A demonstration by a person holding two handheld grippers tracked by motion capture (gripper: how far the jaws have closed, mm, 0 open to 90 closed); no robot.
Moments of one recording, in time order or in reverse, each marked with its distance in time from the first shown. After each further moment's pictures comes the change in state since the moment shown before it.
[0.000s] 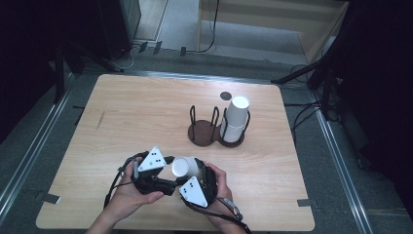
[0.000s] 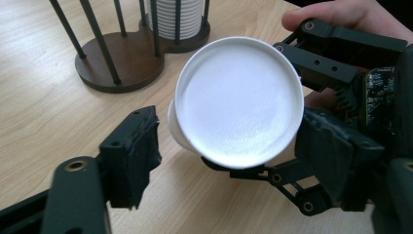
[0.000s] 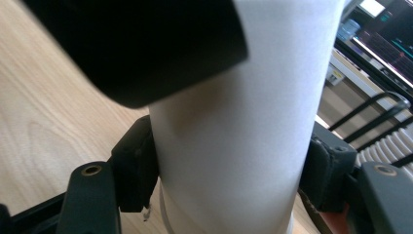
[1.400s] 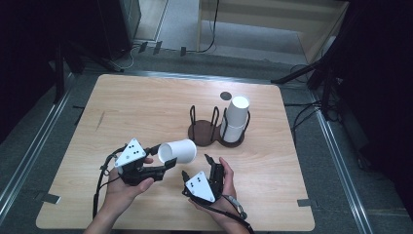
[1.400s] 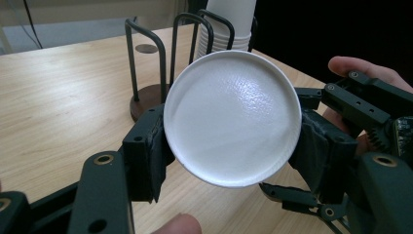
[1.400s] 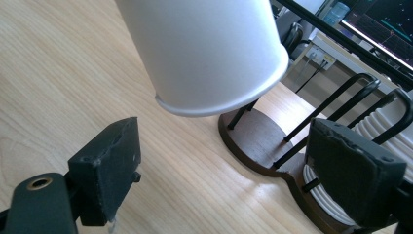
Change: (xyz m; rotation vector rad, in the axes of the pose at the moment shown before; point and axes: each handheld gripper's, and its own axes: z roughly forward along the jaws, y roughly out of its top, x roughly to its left) left arm 0.027 -0.009 -0.020 -0.262 0.087 -0.117; right arm -0.016 0.001 -0.002 0.016 -0.042 0.095
